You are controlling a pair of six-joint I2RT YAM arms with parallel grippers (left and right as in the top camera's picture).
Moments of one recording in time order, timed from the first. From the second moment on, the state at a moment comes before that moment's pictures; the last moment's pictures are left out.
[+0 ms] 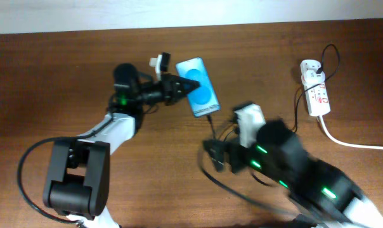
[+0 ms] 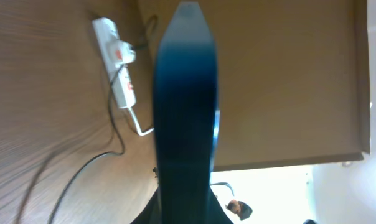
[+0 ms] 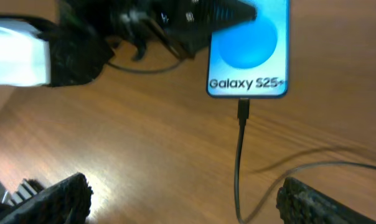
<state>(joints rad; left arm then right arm) -0.22 1.87 1.01 0.74 1.17 -1.17 0.70 0.93 1.05 -0.73 -0.04 0.42</state>
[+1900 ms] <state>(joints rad) -0.26 2.21 1.58 -0.86 0.53 -0.22 0.52 1.06 1.06 -0.92 0.32 0.69</state>
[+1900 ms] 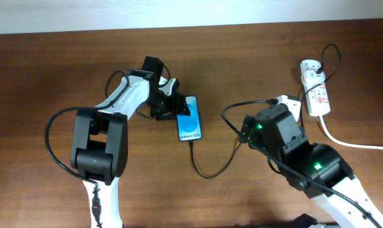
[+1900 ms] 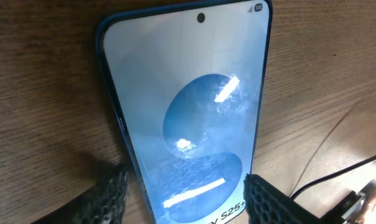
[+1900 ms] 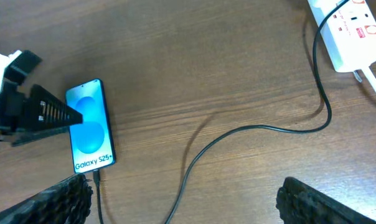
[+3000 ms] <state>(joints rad) -0.26 0.56 1.05 -1.13 -0.23 -0.31 -0.39 2.08 1.84 -1.09 -0.05 0.62</state>
